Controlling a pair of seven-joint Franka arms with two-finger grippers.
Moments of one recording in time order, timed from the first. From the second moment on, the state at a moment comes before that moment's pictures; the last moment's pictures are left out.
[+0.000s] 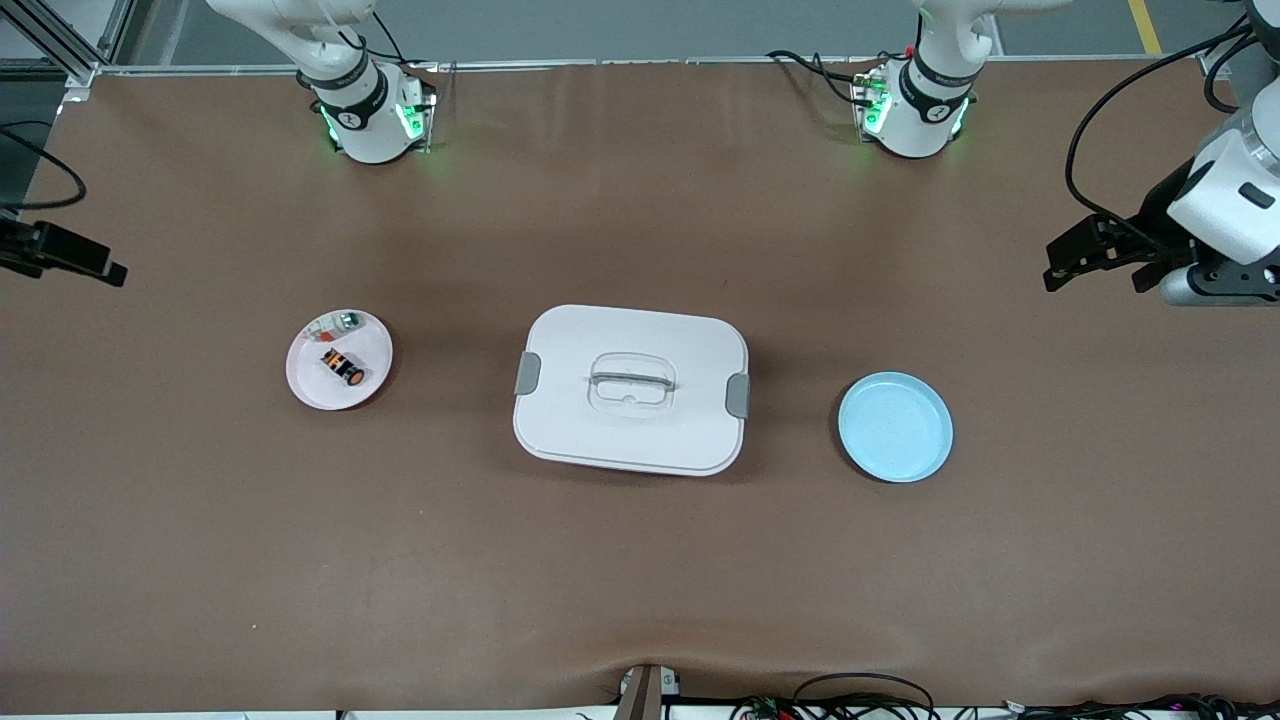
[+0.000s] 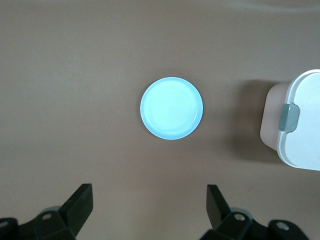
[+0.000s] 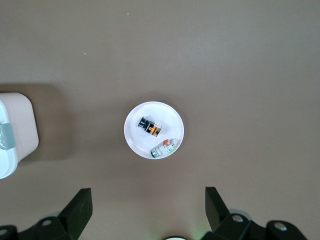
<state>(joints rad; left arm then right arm) -0.02 0.02 -0.09 -1.56 -0.04 1.61 -0.10 -0.07 0.12 -0.04 -1.42 0.06 1.42 0.04</state>
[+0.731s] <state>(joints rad) -0.01 0.02 -0.09 -1.56 -0.04 1.61 -0.10 -0.07 0.20 -0.04 -1.47 0.09 1.46 0.11</state>
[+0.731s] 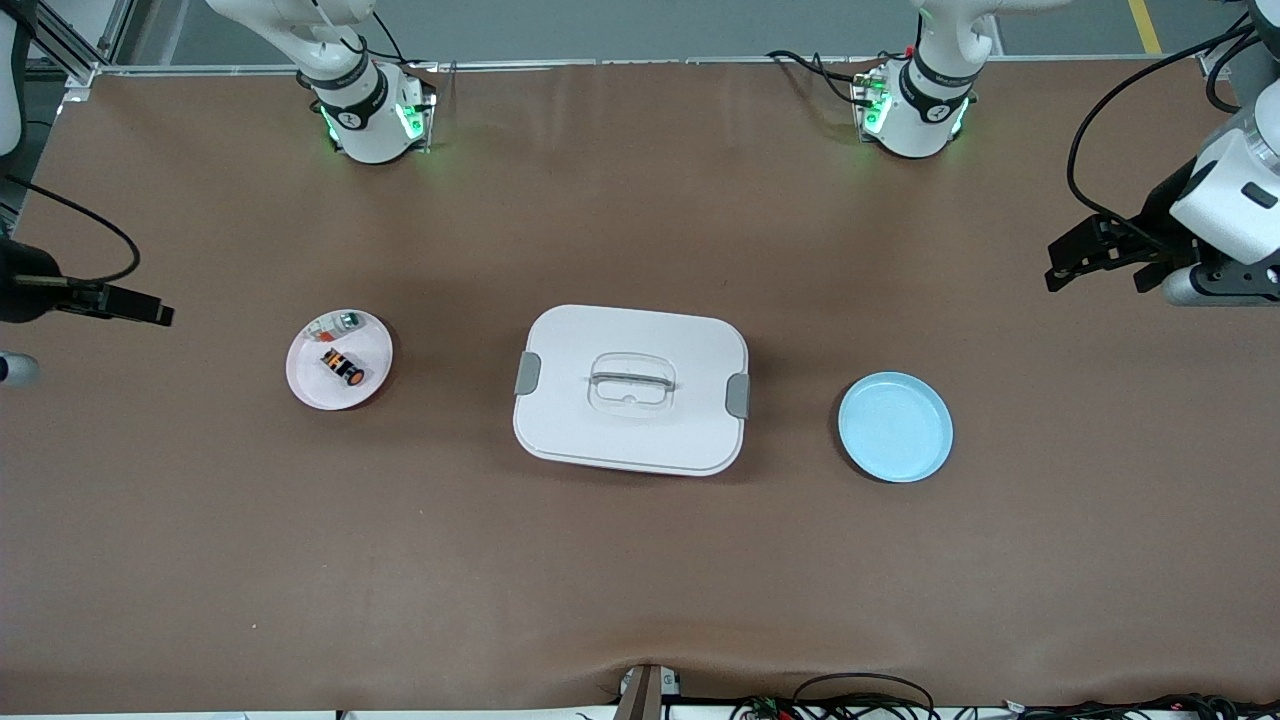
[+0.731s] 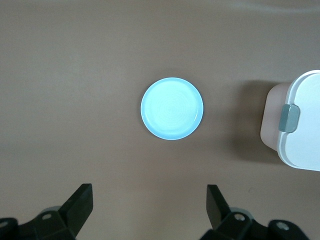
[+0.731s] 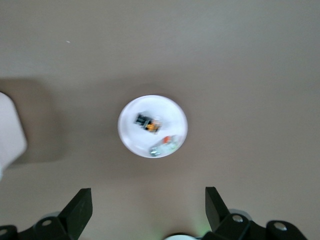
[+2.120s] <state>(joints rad) -0.01 0.02 -0.09 -1.55 -0.04 1.61 -0.10 -0.03 0.10 -0.03 -2.13 0.06 2.14 0.62</state>
